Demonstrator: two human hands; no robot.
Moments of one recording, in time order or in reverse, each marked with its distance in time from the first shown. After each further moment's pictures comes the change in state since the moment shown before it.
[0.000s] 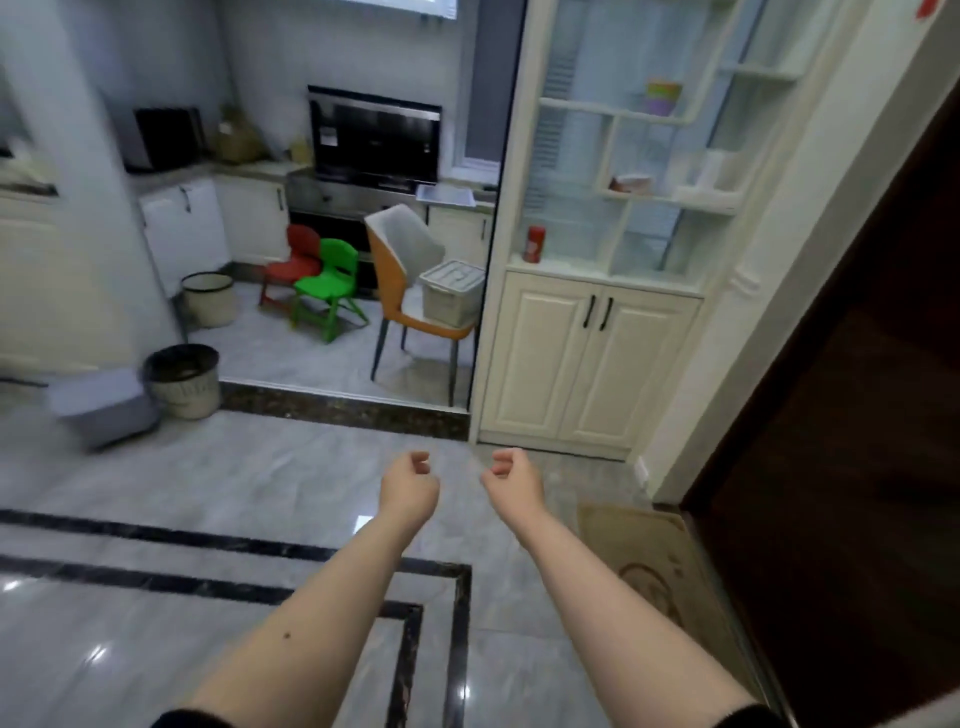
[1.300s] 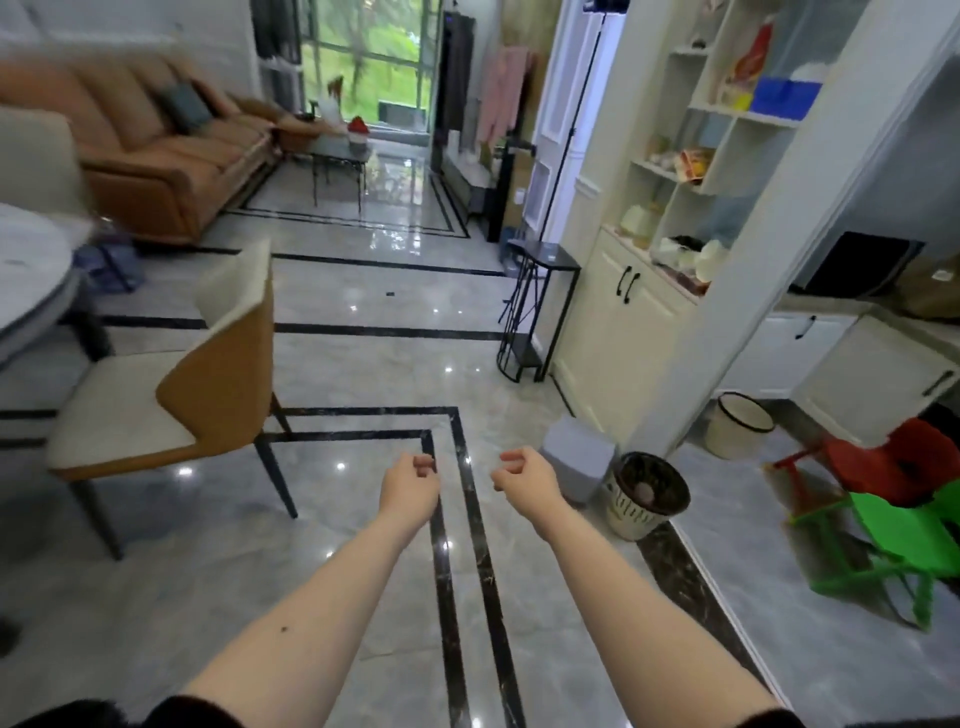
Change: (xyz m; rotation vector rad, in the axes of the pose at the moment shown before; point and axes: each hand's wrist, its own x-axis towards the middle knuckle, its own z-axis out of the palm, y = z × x) left_hand 0.353 -0.141 -0.560 -0.298 1.195 -0.448; right_hand 0.181 -0.405 0.691 -0.275 -1.239 -0.556
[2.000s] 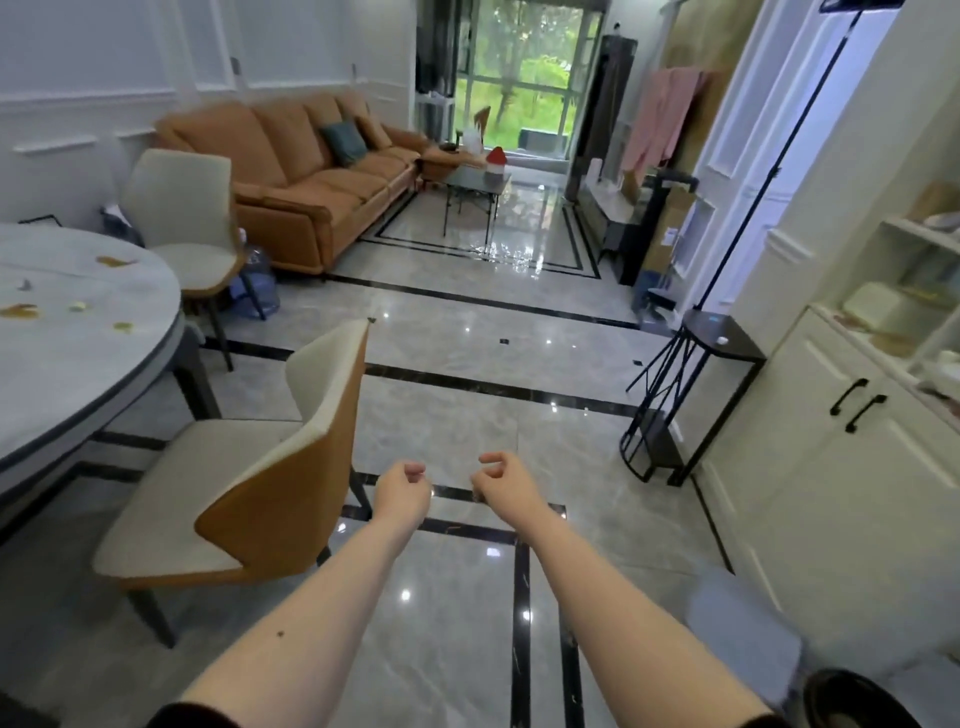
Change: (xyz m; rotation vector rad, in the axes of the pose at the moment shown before) left_hand 0.427 0.068 -0.105 -0.024 0.311 -0.149; right_hand 0.397 -0.213 0.178 0.013 -0.365 -0.170
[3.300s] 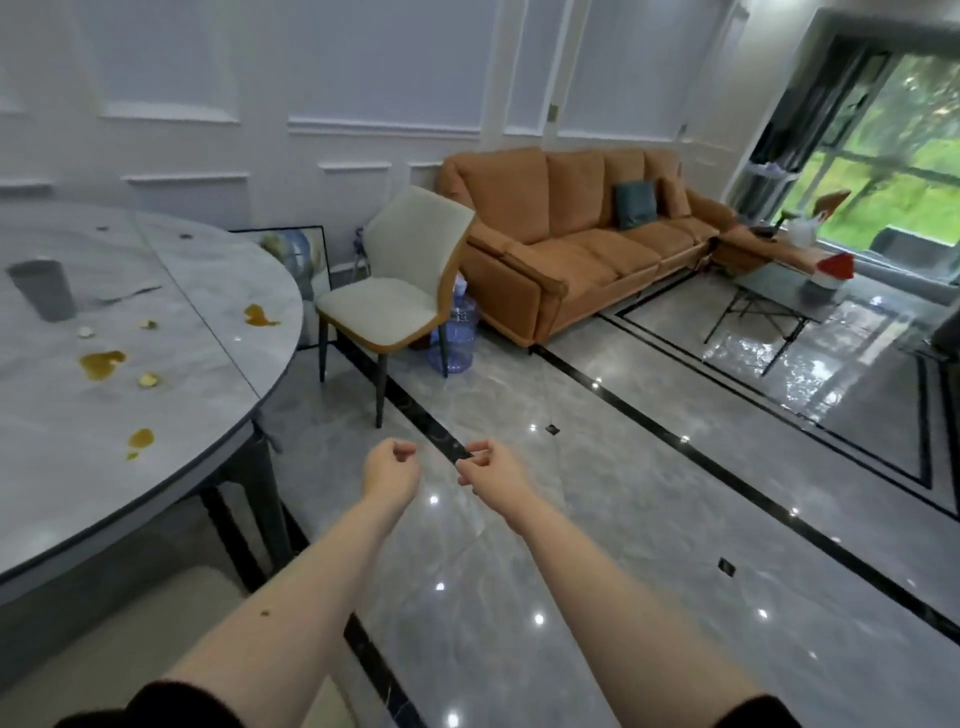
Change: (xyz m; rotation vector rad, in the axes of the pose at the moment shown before) left_hand 0.714 0.177 -0.114 -0.248 0.711 -0.176; right_hand 0.738 -0.327 0.200 -0.215 -0.649 -0.292
